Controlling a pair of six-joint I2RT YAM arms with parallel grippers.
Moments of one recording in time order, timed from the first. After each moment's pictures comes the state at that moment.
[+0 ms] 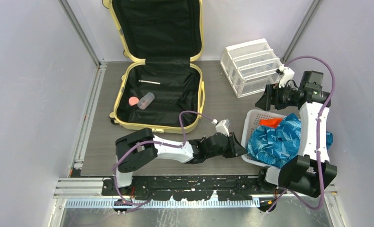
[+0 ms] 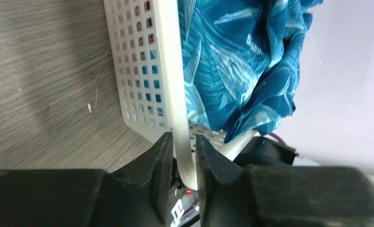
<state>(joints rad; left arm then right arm) -1.29 1.90 1.08 0.45 -0.12 -1.19 -0.35 1.25 1.26 -0.97 -0.72 -0.39</state>
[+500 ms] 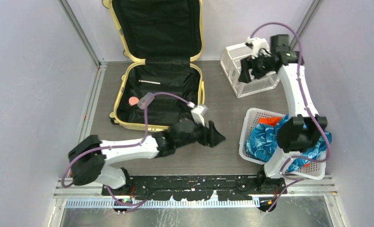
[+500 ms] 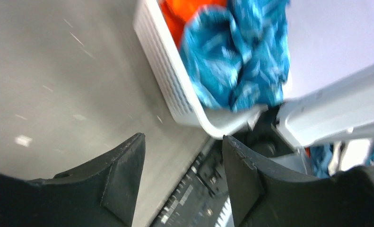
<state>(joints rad) -1.19 1.45 0.82 0.34 -0.06 -0.76 -0.05 1.69 1.79 -1.00 -0.53 -0.41</state>
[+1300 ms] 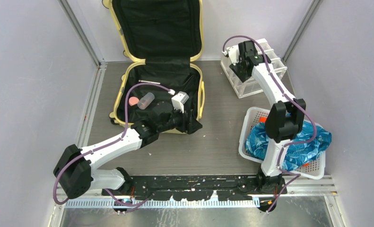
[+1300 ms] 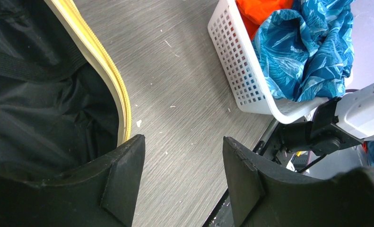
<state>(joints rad) -0.81 1.24 0.80 0.08 0.20 -0.49 0.18 1.96 1.87 -0.82 0.17 -0.56</state>
